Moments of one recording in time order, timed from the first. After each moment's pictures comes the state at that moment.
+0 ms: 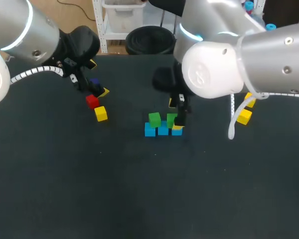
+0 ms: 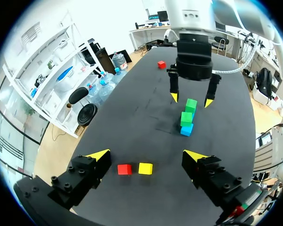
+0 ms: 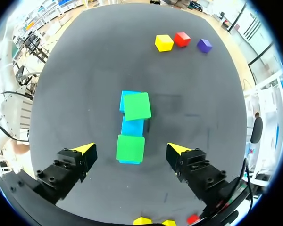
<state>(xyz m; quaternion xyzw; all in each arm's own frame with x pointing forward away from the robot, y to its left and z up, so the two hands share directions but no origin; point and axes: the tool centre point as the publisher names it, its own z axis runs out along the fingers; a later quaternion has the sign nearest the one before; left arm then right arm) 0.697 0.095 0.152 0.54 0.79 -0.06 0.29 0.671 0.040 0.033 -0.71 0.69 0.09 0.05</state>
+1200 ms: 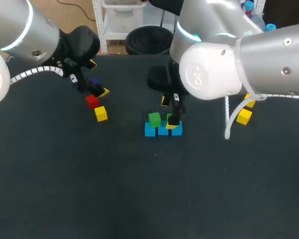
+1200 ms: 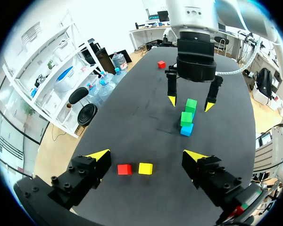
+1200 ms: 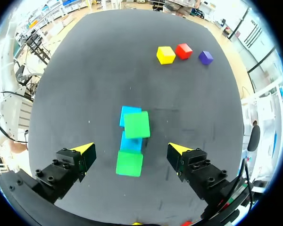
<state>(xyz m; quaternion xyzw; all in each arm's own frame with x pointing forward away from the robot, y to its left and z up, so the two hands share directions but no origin) 0.697 0.095 0.152 0.54 0.79 -0.06 0.29 0.671 0.065 0.040 -0.73 0.67 0.10 0.07</state>
